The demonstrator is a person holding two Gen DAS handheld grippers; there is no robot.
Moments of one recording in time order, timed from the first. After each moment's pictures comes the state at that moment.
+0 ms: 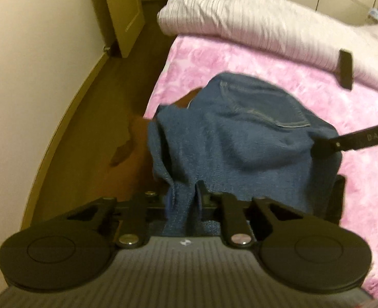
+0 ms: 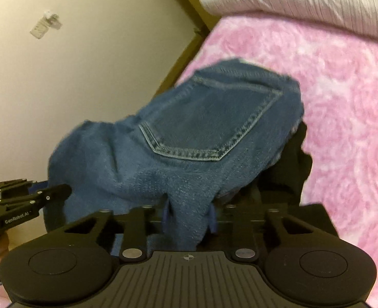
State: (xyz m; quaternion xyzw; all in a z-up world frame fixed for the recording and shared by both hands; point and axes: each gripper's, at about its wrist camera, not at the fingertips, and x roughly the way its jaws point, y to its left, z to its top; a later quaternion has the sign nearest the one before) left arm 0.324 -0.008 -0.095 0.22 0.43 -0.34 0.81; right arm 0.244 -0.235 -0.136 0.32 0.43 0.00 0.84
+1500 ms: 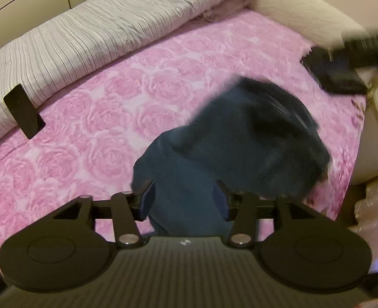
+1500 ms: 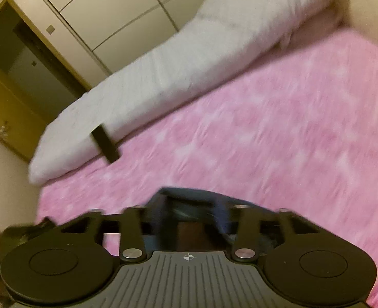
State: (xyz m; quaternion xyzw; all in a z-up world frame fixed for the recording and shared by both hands) left arm -0.382 -0.487 -0.057 0.34 0.36 -0.63 0.60; right arm -0.385 -0.480 -0.014 0.41 0.24 -0.41 0.78
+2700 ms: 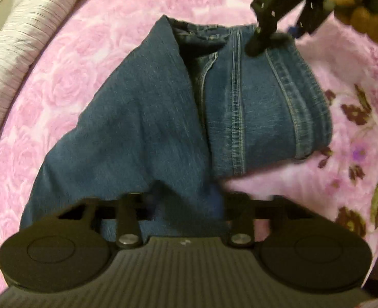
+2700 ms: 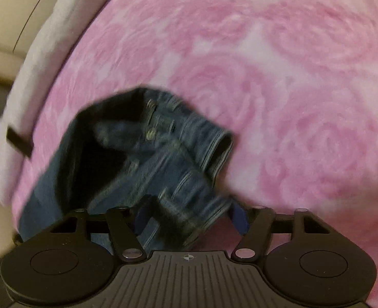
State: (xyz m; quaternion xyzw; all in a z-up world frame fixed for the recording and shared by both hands) left arm -0.550 -0.602 -0.238 0.55 0.25 -0.63 0.50; right arm -0.532 -0.593 -0.277 0.61 0.29 -0.40 0.62
